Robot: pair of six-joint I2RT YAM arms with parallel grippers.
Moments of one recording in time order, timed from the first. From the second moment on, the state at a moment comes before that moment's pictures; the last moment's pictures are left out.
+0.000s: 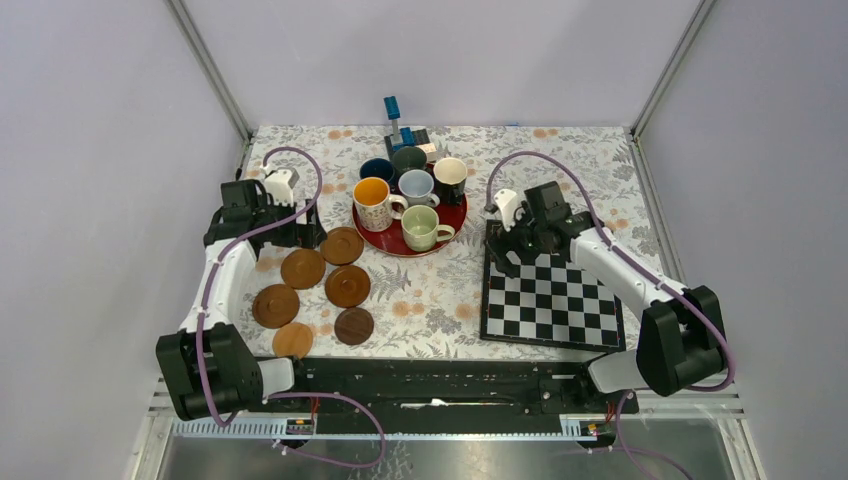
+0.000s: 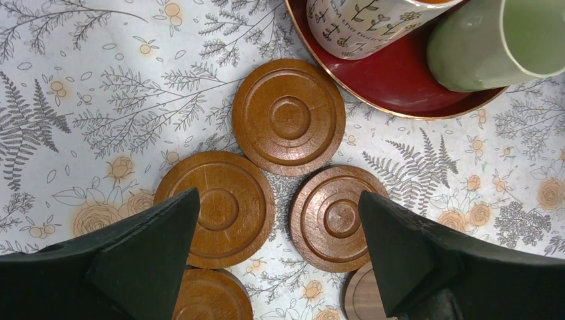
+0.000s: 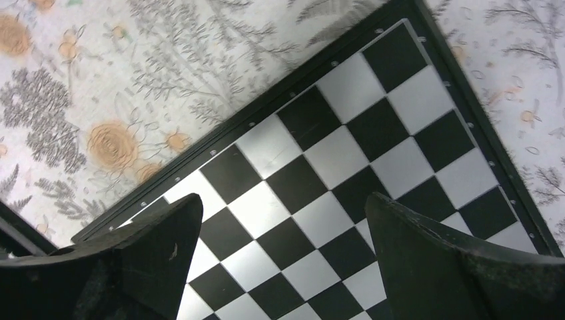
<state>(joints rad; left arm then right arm) 0.18 1.25 0.94 -0.53 0.46 0.19 0.36 1.40 0.96 -0.55 -0.28 -0.38</state>
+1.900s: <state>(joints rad) 0.17 1.34 0.97 -0.55 0.51 0.13 0.43 1.32 0.62 -0.34 0.39 -0.86</state>
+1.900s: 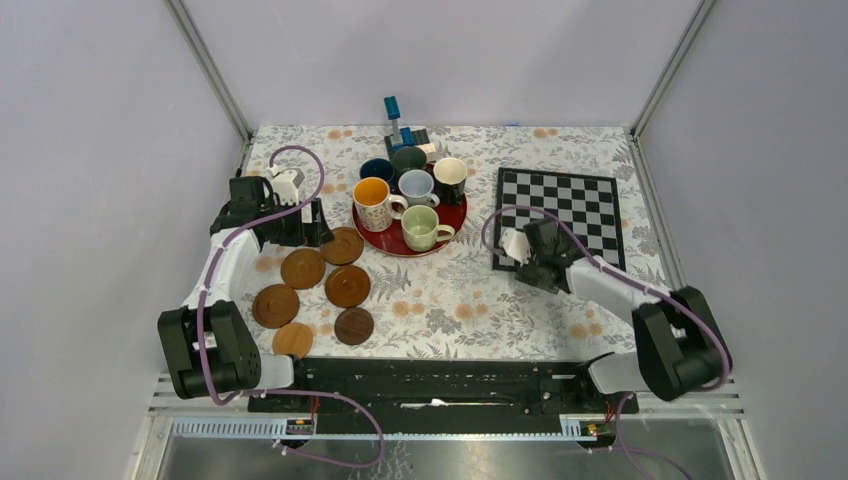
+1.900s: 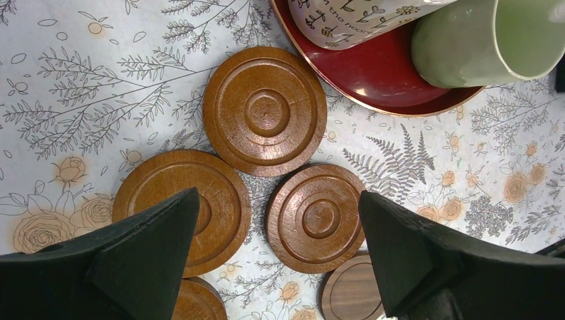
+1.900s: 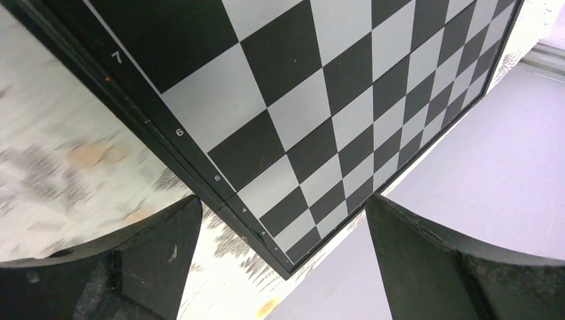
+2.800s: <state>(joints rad) 0.16 1.35 1.05 -0.72 0.51 0.41 0.17 1.59 1.09 -0.41 0.10 -0.88</state>
